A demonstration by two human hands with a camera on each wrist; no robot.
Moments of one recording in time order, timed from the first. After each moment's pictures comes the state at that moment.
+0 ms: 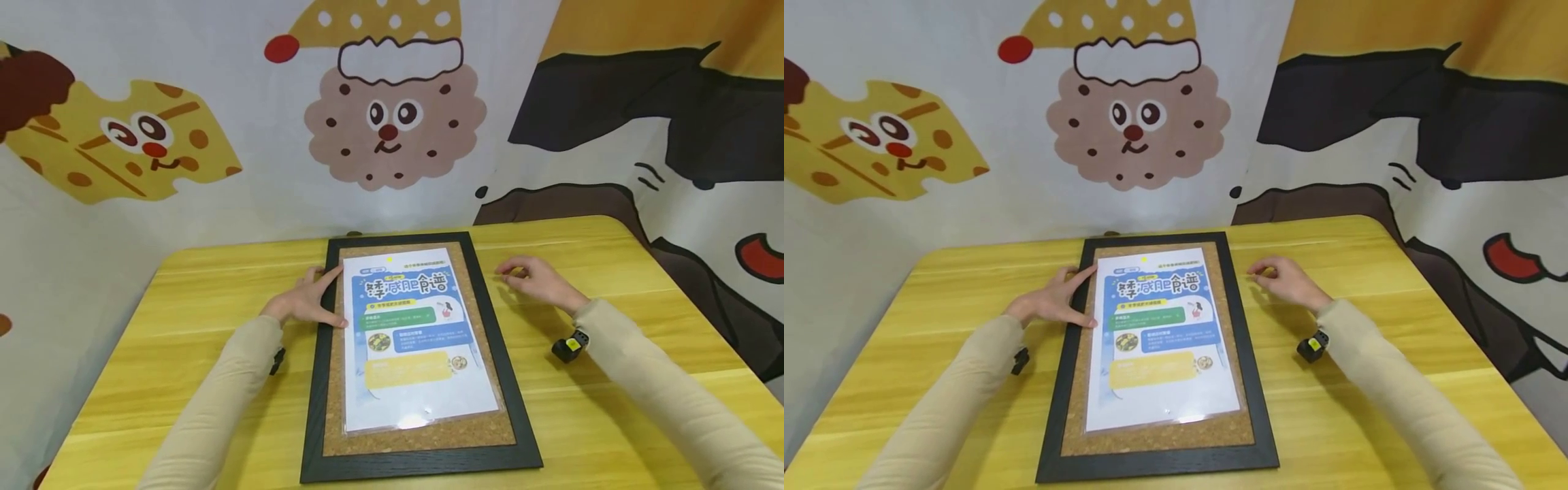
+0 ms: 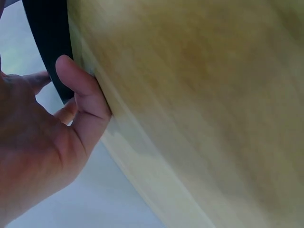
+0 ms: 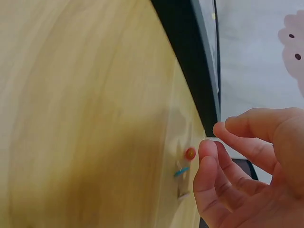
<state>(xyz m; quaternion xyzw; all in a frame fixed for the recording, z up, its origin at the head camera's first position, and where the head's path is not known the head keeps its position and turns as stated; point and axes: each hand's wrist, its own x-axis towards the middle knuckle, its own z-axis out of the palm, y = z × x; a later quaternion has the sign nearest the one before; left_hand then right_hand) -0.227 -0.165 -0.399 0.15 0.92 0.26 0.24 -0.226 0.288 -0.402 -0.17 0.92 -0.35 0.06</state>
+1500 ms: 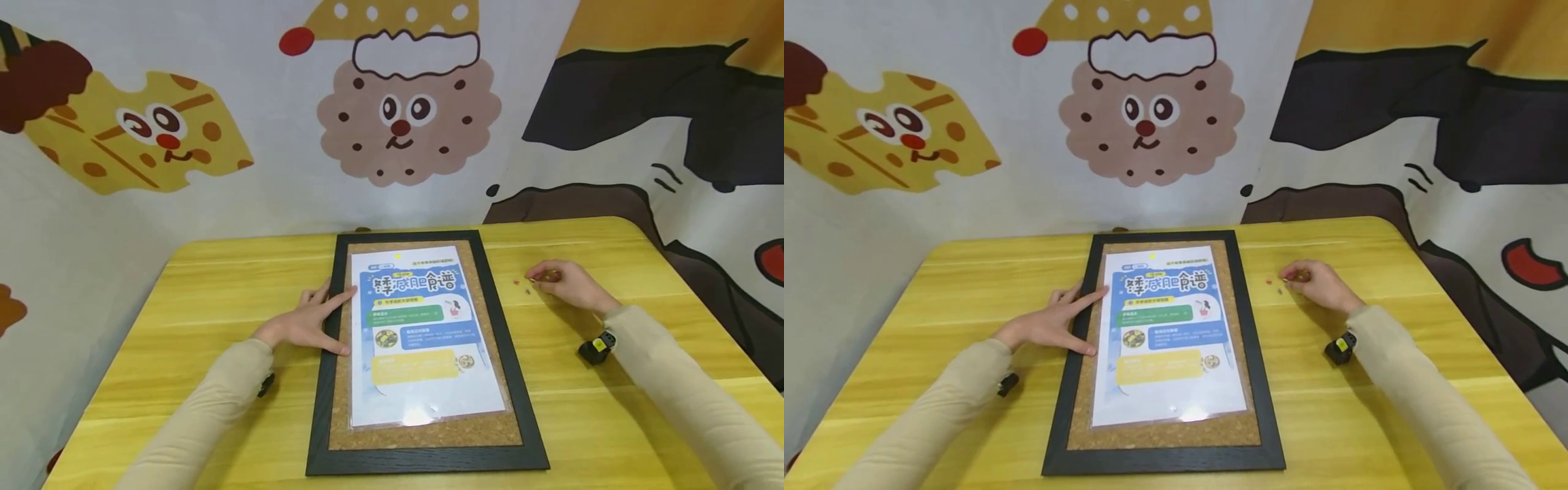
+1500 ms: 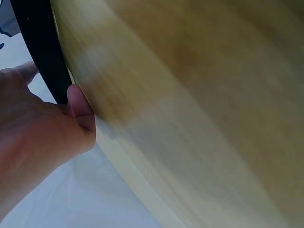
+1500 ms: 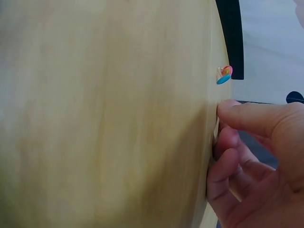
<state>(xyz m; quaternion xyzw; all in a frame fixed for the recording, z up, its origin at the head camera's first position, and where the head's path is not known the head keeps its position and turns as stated) -0.182 -0.177 -0.402 0.23 0.91 0.26 0.24 -0.230 0.329 -0.417 -0.16 0.93 -0.32 0.03</state>
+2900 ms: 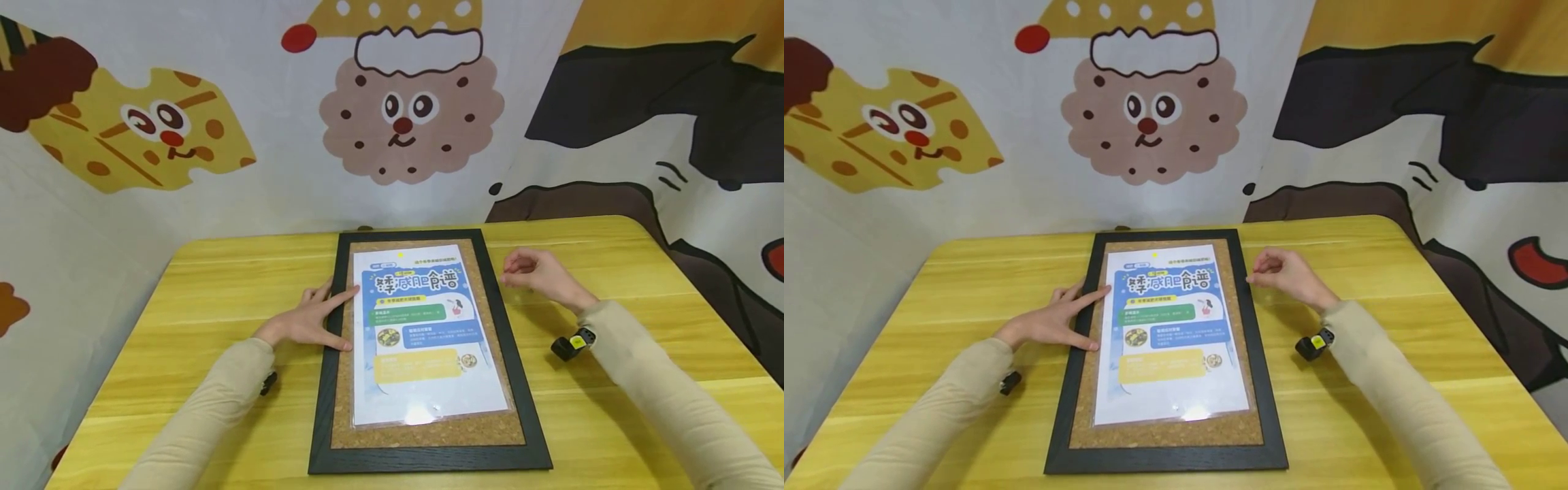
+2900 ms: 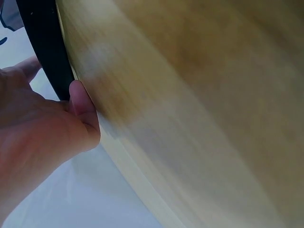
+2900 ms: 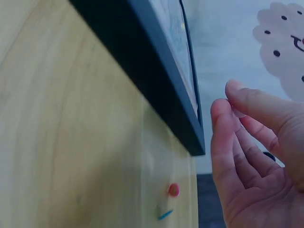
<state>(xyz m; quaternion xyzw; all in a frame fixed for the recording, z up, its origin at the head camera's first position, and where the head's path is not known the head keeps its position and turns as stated) -0.183 -0.178 -0.406 0.24 0.91 0.25 0.23 -0.229 0.273 -0.401 -0.16 0.86 -0.48 0.07</state>
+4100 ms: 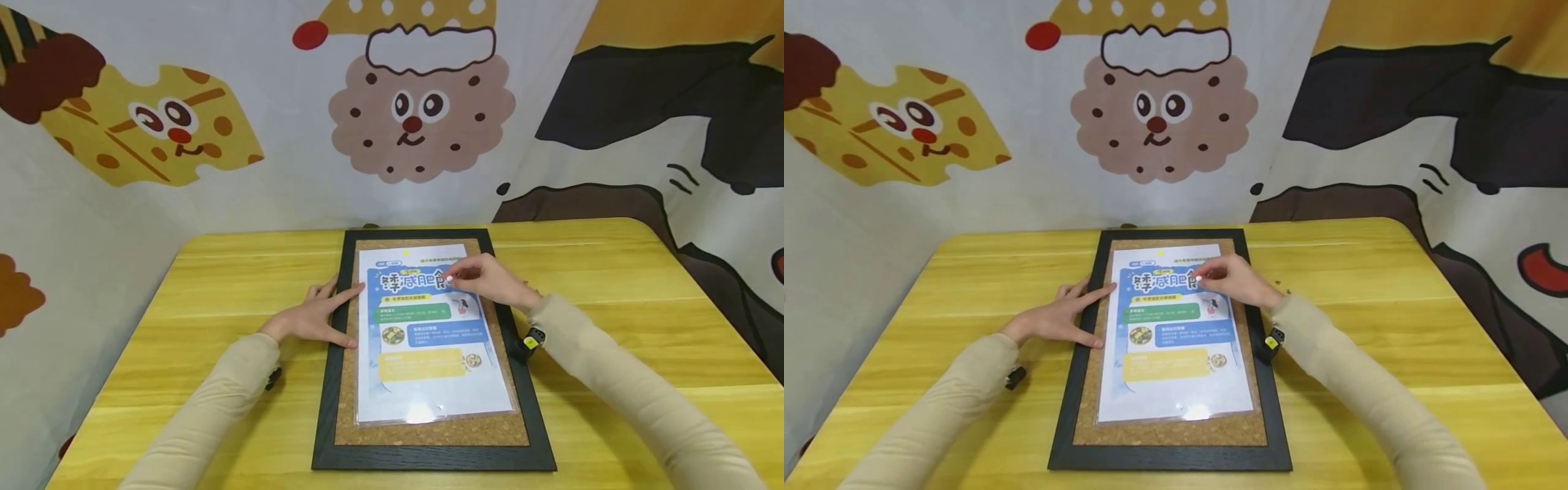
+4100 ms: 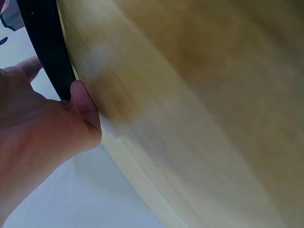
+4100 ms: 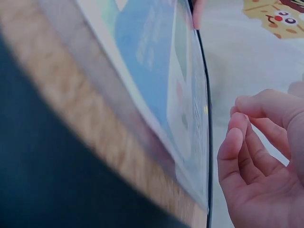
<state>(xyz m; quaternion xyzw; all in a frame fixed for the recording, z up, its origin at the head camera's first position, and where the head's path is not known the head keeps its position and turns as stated) -0.188 -0.180 -0.403 0.24 0.91 0.25 0.24 -0.239 0.182 -0.402 -0.27 0.84 -0.46 0.11</state>
